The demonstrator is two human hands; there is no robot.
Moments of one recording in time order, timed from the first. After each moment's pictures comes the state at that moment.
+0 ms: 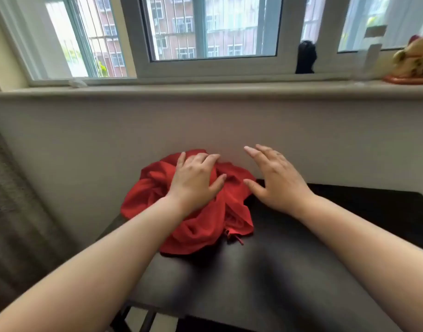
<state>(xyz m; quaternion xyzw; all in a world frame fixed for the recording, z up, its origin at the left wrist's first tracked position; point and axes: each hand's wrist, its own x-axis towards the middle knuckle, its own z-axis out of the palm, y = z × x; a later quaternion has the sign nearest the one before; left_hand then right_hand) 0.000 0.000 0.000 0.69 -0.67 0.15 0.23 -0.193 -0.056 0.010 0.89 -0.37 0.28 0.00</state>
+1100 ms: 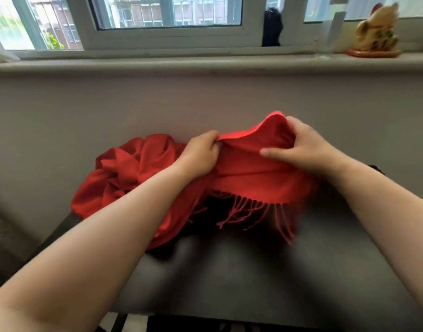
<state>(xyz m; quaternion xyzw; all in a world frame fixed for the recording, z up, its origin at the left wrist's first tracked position) -0.066 -0.066 0.013 0.64 -0.70 -0.03 0.32 -0.285 -0.086 0.040 0.79 -0.42 0.34 -0.28</state>
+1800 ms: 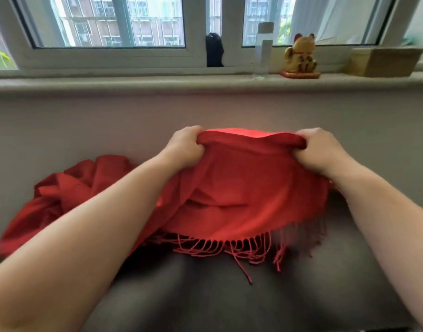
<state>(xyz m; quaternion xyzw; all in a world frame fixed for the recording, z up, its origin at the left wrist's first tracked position) -0.135 -0.098 0.060 0.64 -0.71 -0.05 0.30 -0.398 -0.106 0.056 0.72 -0.63 0.28 -0.02</state>
